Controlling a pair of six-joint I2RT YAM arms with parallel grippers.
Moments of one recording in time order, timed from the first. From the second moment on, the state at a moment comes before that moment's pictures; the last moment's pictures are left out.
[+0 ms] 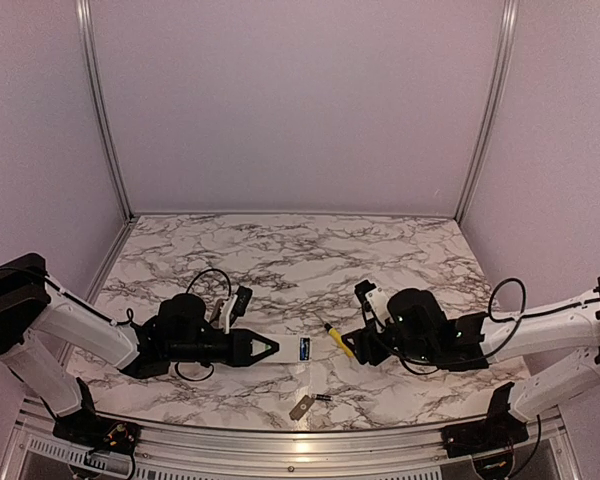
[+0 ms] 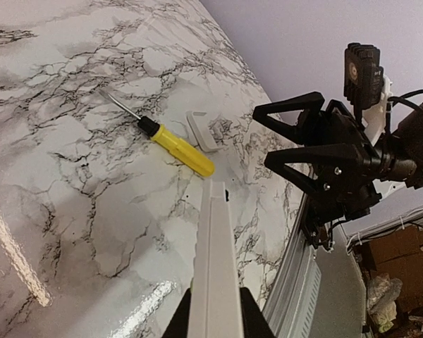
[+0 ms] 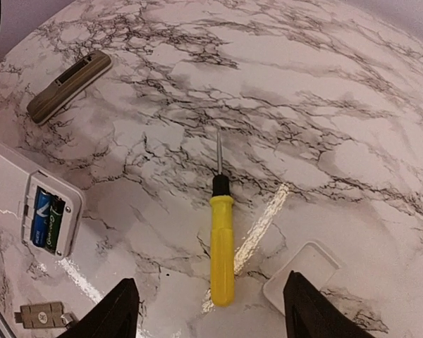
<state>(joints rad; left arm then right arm) -0.99 1.55 0.45 0.76 0.28 -0.80 0.99 1.23 0.51 0.08 0.23 0.30</state>
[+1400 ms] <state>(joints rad) -0.93 1.69 0.44 0.80 0.31 -0.81 0.98 1.57 0.59 0.12 0.24 0.28</state>
